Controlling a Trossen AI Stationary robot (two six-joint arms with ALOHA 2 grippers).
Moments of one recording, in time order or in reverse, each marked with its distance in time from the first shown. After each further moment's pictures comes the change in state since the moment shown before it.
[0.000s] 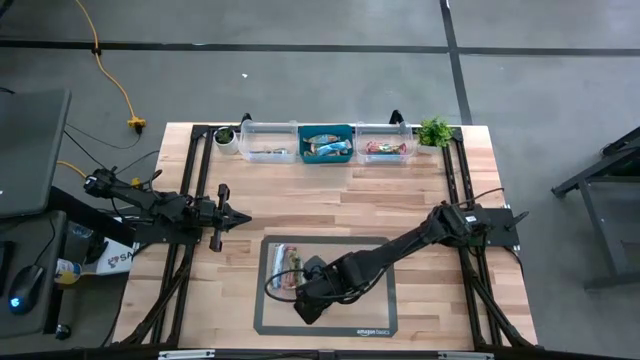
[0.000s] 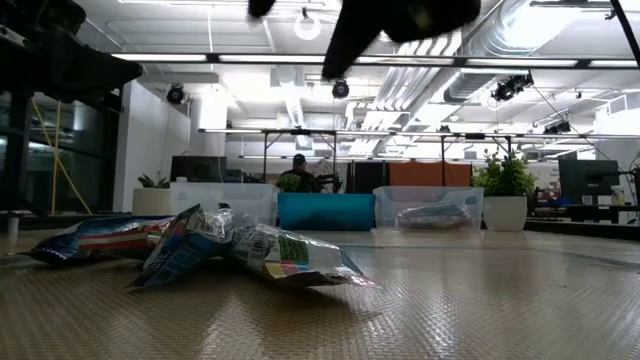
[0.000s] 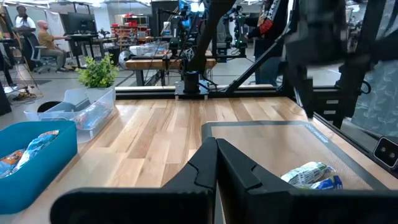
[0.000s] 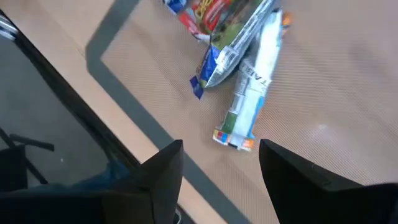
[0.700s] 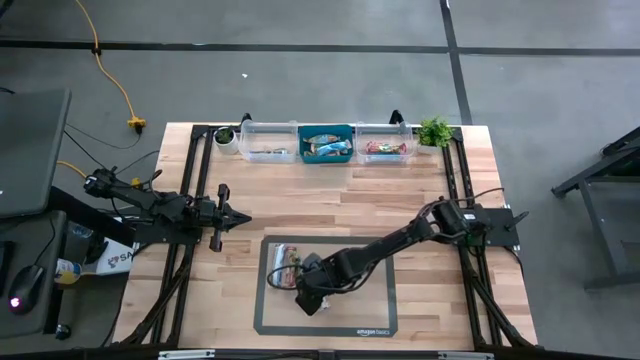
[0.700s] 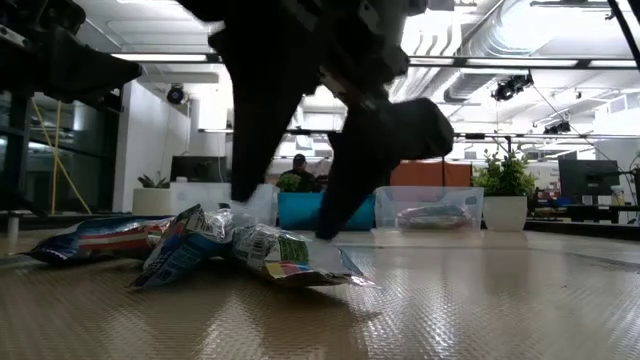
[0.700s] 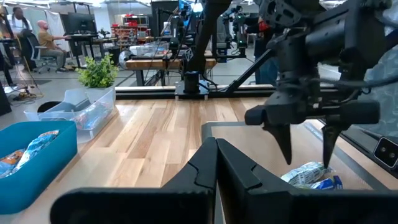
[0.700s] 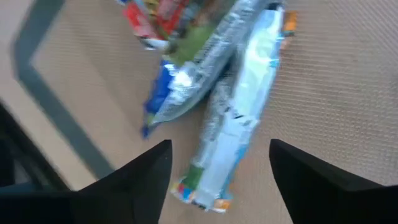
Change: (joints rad) left arm 0.000 0.000 0.000 0.000 0.000 0.000; right arm -0.060 0.001 -0.326 0.344 -0.053 -0.109
